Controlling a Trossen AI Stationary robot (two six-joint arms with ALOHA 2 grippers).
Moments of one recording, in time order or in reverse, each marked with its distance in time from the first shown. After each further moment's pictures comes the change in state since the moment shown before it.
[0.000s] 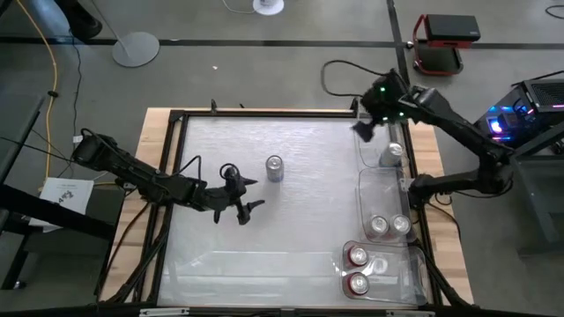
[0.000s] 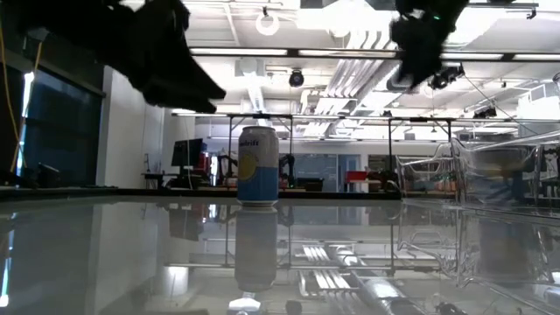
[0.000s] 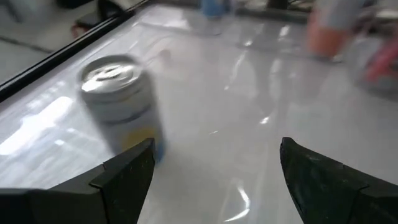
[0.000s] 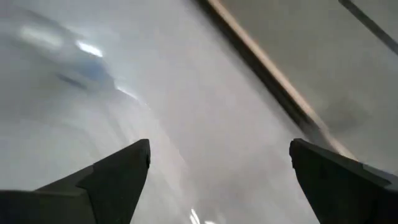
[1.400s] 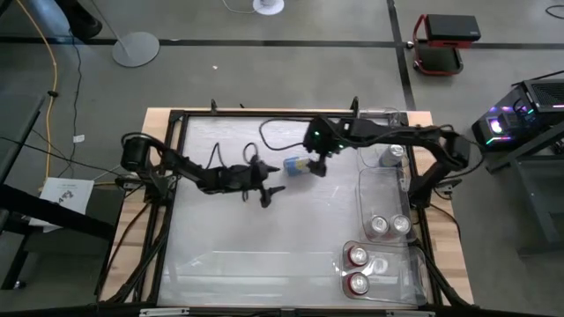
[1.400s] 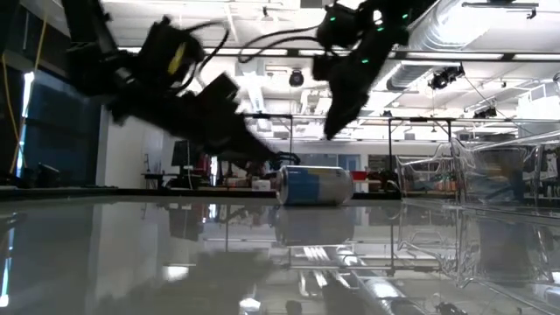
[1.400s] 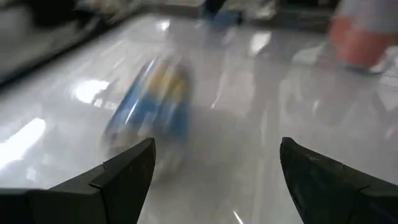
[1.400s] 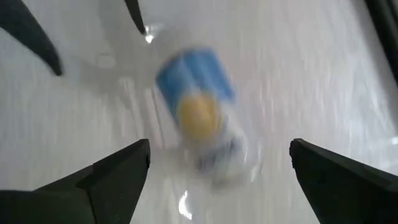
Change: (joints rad) left arm 0.337 0.467 -0.009 0.664 0.366 0.225; right arm 0.412 0.422 -0.054 0.394 0.026 0.007
